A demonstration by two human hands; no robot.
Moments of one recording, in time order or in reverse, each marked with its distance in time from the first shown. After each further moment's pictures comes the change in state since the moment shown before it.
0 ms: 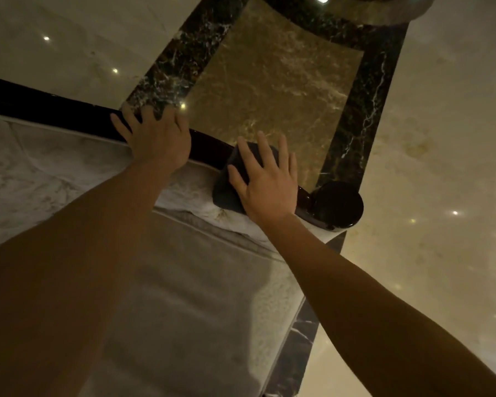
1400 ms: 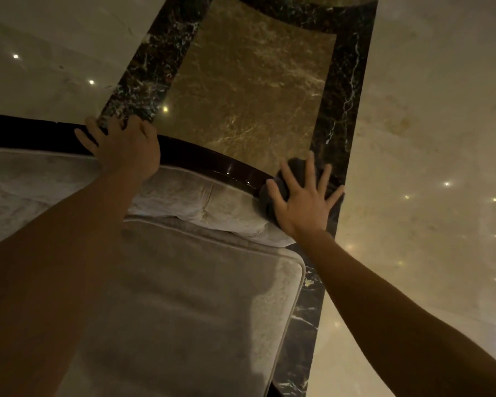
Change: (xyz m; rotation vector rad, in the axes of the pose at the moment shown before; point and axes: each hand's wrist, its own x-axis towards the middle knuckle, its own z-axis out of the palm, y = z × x) left_hand -0.001 0.000 -0.005 -0.003 -0.014 0.008; right_hand -0.052 0.102 0.005 0.078 -0.087 0.416
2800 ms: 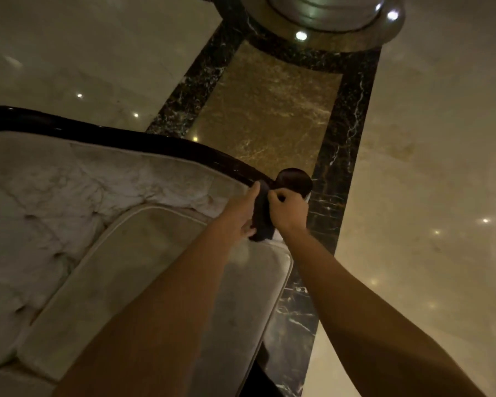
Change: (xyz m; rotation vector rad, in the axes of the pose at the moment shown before) left_hand -0.241 0.126 -0.062 -1.244 -0.818 -0.500; right_hand -0.097 -0.006 -0.097 0.681 -0.114 0.094
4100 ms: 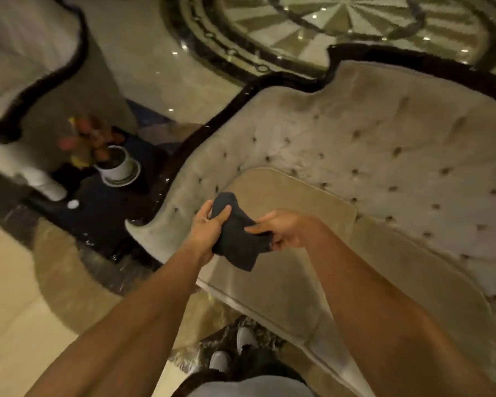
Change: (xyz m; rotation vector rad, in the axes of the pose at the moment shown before) left_hand -0.597 -0.633 -0.216 -1.295 1.381 0.543; right_hand -0.769 -0.027 0.185 -1.102 -1.883 -0.590
